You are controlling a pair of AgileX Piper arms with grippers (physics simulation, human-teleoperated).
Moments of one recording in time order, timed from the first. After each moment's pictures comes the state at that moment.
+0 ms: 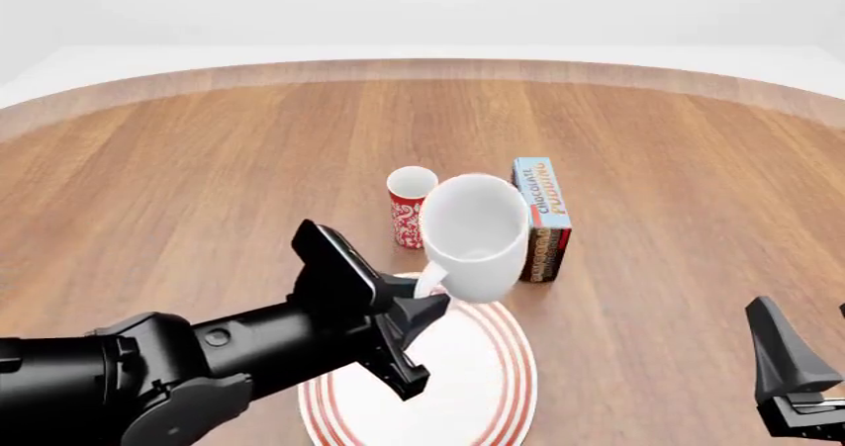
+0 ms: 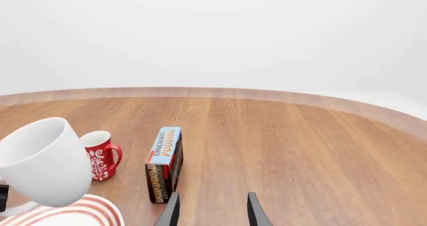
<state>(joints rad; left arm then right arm) -0.93 1.35 -0.56 -0.32 -0.03 0.04 0.00 -0.01 -0.01 0.01</state>
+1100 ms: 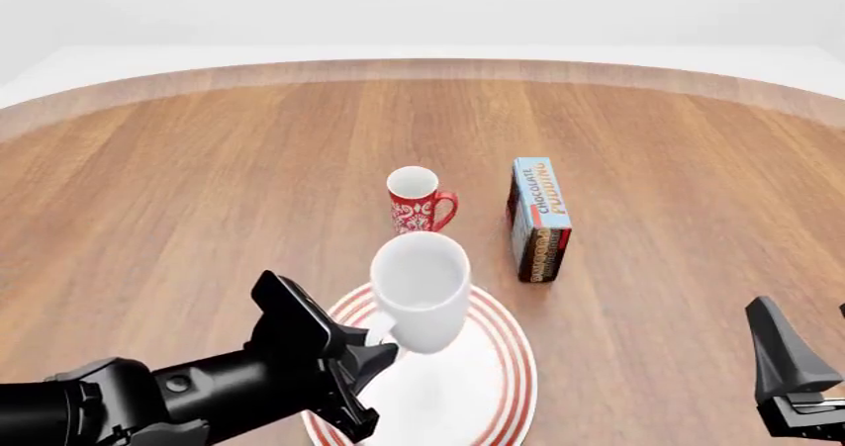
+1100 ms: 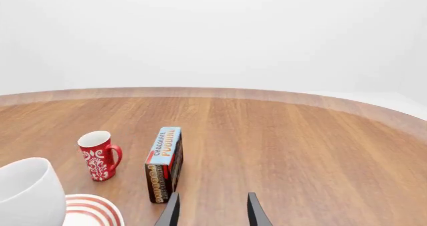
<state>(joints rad) -0.88 1.30 -0.38 -0.31 -0.10 0.04 0.00 -0.01 -0.01 0.01</state>
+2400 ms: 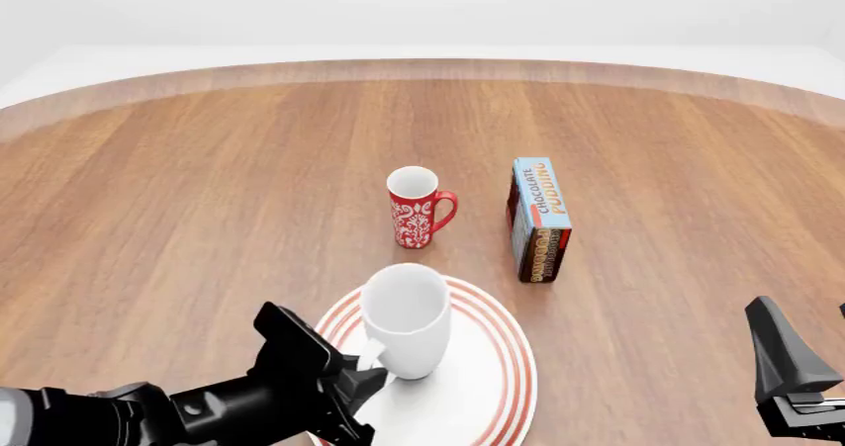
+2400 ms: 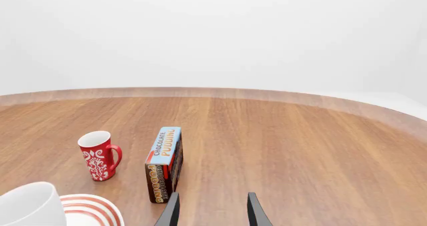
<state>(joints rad) -0.86 1.46 -0.30 -0.49 -0.18 0.04 0.00 -0.01 -0.01 0.01</state>
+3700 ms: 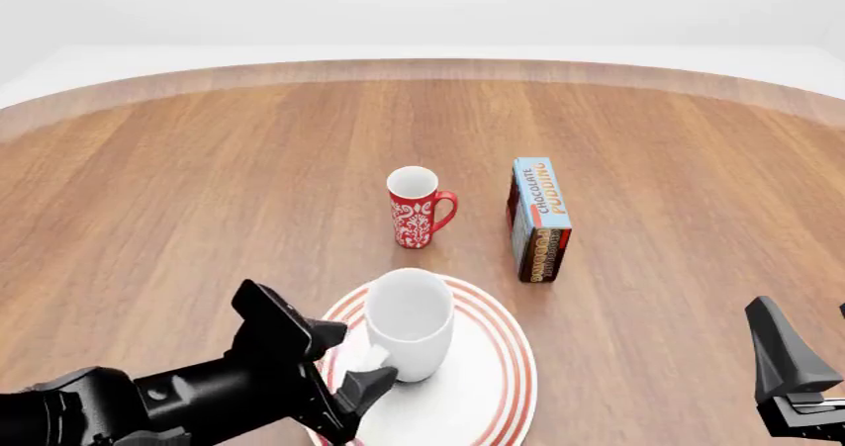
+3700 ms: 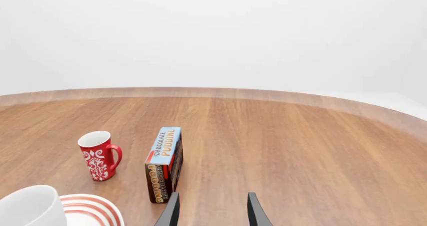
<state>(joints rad) -0.85 1.27 -0.33 -0.29 -0.13 0.04 0.00 -0.01 -0.01 0.01</state>
